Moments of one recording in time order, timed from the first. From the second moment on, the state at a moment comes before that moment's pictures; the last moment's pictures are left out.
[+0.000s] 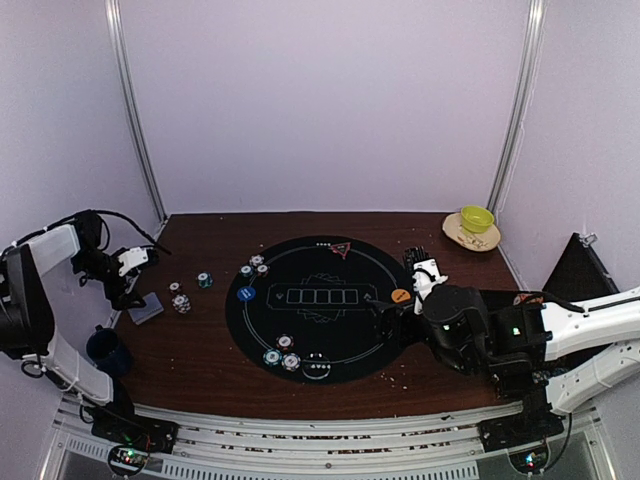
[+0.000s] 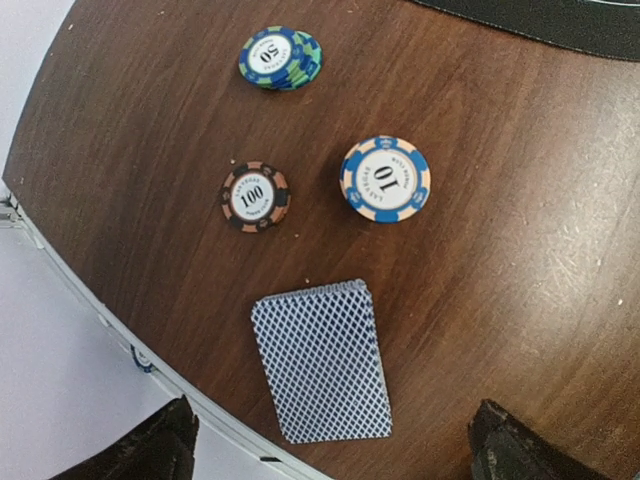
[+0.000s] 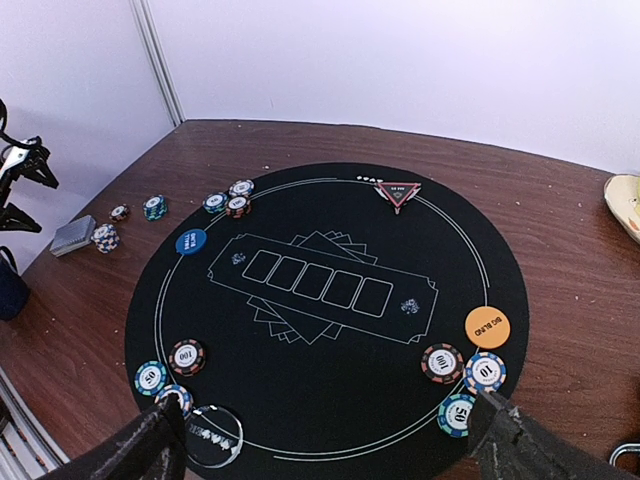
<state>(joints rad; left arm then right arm) 0.32 1.46 1.05 -0.83 0.33 1.36 1.30 1.15 0.74 -0.09 0.78 0.52</state>
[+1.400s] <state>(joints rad) 0.33 1.85 1.23 -0.91 0.18 1.37 1.30 1.17 0.73 -0.06 0.78 0.50</state>
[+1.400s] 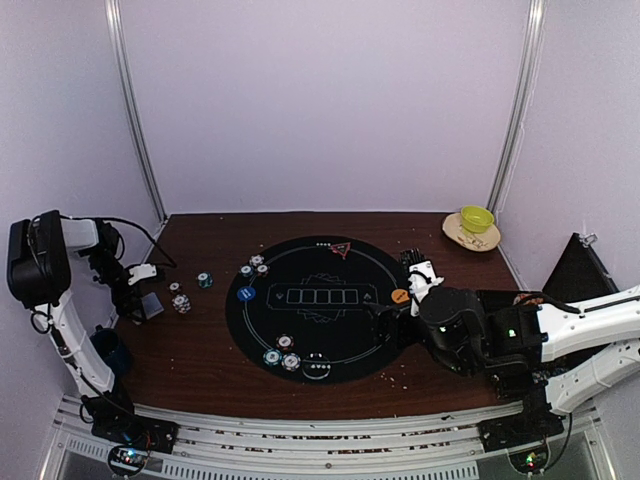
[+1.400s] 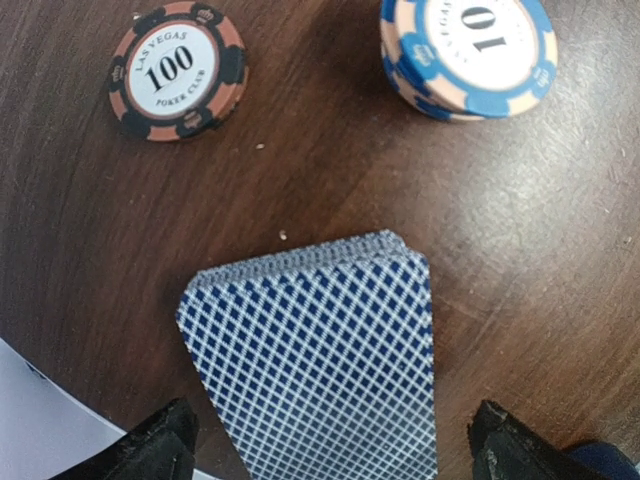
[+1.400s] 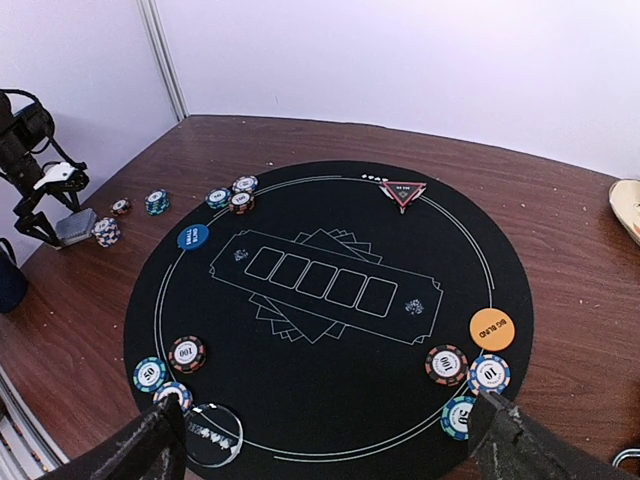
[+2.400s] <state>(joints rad) 0.29 1.87 1.18 -0.81 0.13 1.26 1.30 1.17 0.73 -0.06 0.77 0.49</state>
